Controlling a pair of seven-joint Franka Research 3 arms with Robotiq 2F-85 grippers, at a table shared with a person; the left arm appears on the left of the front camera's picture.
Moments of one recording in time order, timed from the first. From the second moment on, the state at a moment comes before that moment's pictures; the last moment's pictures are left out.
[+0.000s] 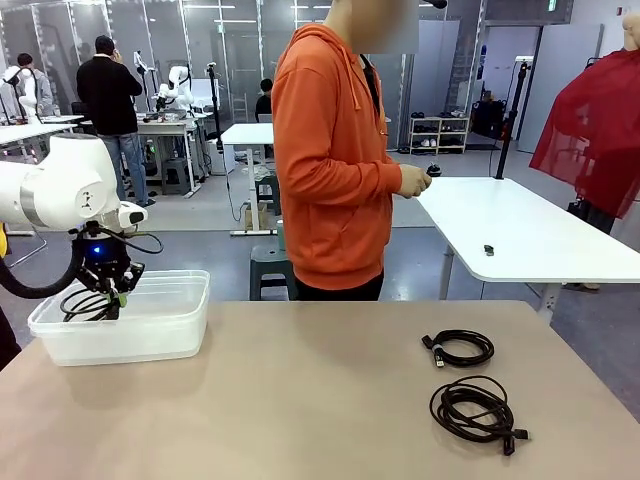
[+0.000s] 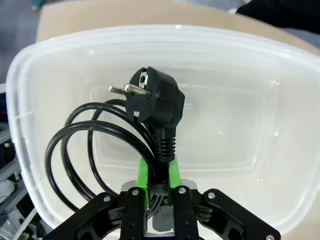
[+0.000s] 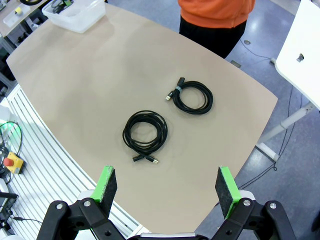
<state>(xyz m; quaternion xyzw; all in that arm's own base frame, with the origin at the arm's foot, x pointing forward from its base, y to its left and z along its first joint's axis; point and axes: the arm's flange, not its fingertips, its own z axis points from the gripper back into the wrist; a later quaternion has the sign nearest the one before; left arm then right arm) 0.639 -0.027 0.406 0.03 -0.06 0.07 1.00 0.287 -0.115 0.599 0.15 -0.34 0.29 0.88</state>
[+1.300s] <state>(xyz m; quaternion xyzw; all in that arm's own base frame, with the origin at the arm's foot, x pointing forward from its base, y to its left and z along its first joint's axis) 0.651 -0.027 0.379 0.03 -0.02 0.07 1.00 0.287 -0.115 0.599 0.15 -0.34 0.29 0.88</state>
